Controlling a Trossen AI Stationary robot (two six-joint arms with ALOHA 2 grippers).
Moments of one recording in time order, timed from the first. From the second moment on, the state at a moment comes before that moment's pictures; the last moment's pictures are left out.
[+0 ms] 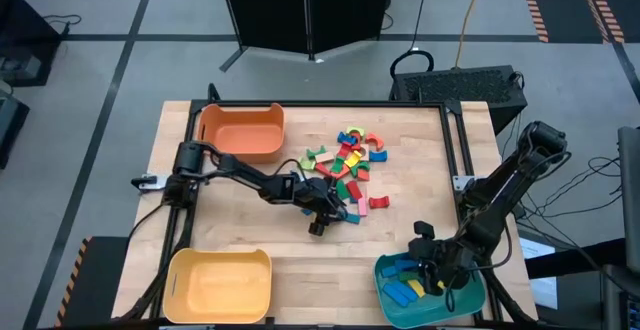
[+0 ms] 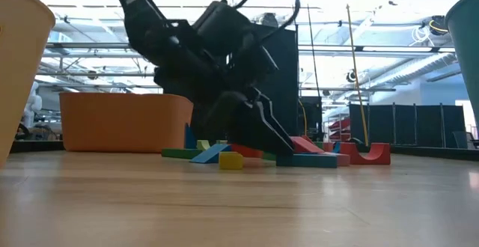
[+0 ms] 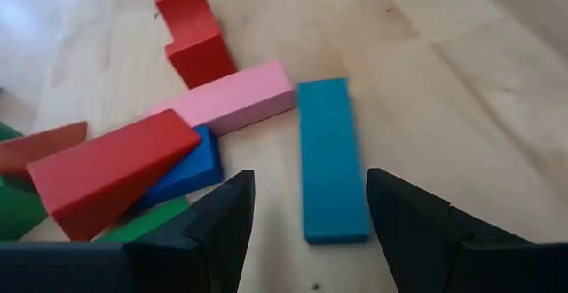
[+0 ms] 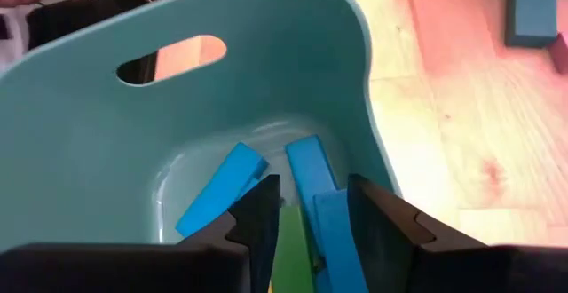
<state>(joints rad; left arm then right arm) -0.04 2.05 1.03 0.41 0.12 0.29 0.92 1.27 0.73 -0.41 0.39 0.93</state>
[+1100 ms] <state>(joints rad) -0.03 2.07 1.03 0.40 0.15 0.27 0.90 1.27 0.73 -0.38 0.39 0.84</state>
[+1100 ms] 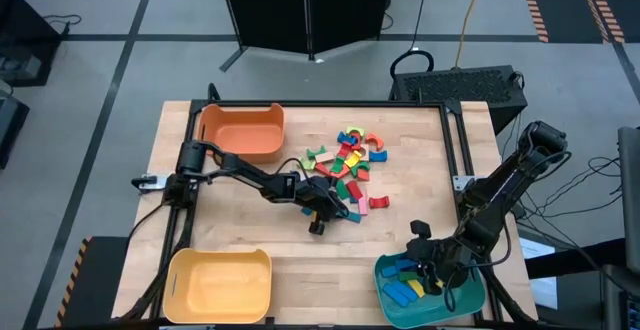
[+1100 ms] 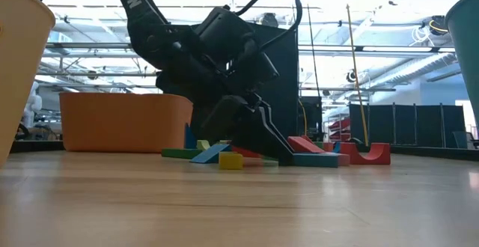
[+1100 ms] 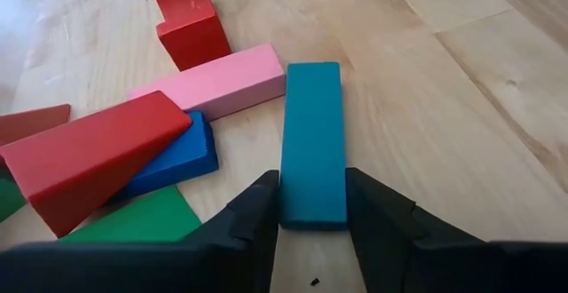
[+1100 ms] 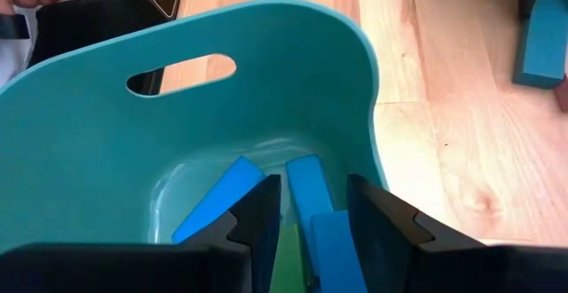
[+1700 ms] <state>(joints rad) -0.02 2.05 1.03 0.40 0.14 0.21 0.90 1.25 0.73 -0.37 0.50 0.73</state>
